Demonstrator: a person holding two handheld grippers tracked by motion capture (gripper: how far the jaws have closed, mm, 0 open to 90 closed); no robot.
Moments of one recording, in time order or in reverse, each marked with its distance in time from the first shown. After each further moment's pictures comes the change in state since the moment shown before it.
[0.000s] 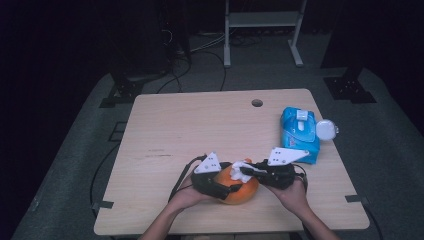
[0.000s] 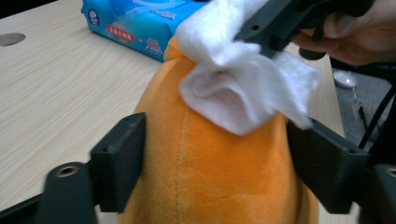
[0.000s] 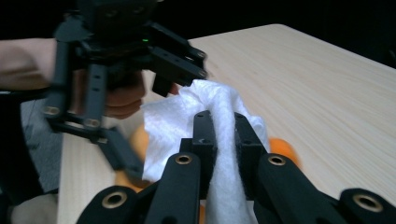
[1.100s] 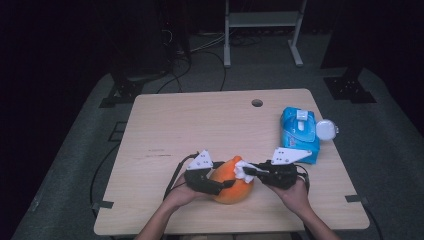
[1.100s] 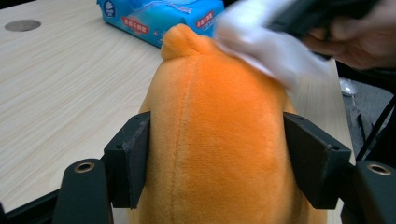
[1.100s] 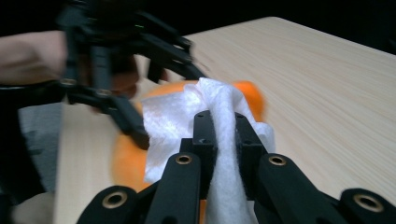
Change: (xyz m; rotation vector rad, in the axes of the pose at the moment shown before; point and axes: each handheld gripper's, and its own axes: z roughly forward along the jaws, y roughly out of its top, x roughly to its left) left arm 0.014 -0.008 -0.011 -0.013 0.009 -0.066; right arm -0.007 -0.010 -0.003 -0.008 0.018 0.056
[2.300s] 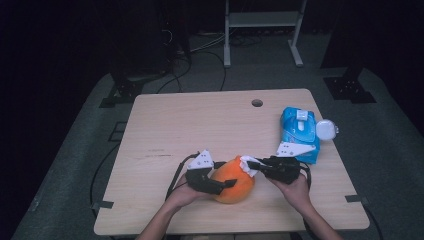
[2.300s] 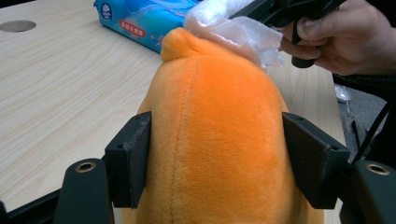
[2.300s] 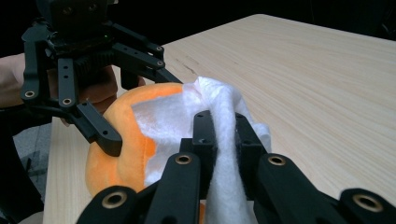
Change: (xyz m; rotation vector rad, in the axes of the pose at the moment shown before) left arm -0.004 0.002 0.005 -0.012 -0.013 0.000; right arm -0.025 -0.008 -0.004 -0.020 -0.038 0.097
